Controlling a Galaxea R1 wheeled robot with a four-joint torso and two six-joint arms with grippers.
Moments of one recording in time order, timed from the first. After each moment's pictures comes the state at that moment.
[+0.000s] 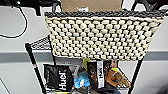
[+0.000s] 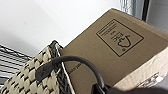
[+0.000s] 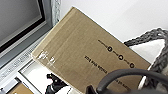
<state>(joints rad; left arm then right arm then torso) -0.80 2.00 -1.01 -0.17 0.43 -1.29 0.71 2.10 -1.23 1.19 -0.48 0.21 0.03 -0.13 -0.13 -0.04</state>
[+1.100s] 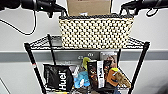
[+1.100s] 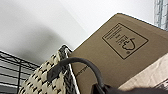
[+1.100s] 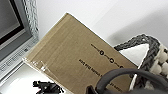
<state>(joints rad) -0.65 2.21 -1.34 -0.07 0.50 -1.25 0.60 2.35 -1.70 1.13 -0.64 0.14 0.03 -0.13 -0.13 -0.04</state>
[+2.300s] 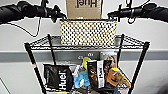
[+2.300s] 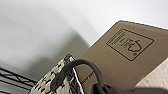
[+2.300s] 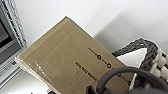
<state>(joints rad) -0.52 2.35 -1.61 0.10 0.45 -1.25 0.44 2.62 -2.07 1.17 -0.60 -0.03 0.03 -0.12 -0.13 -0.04</state>
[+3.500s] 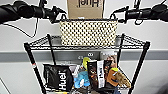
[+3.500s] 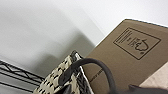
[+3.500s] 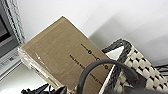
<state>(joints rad) -0.54 2.28 -1.52 0.11 0.49 -1.25 0.45 2.47 -1.92 1.17 -0.60 -0.06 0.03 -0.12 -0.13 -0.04</state>
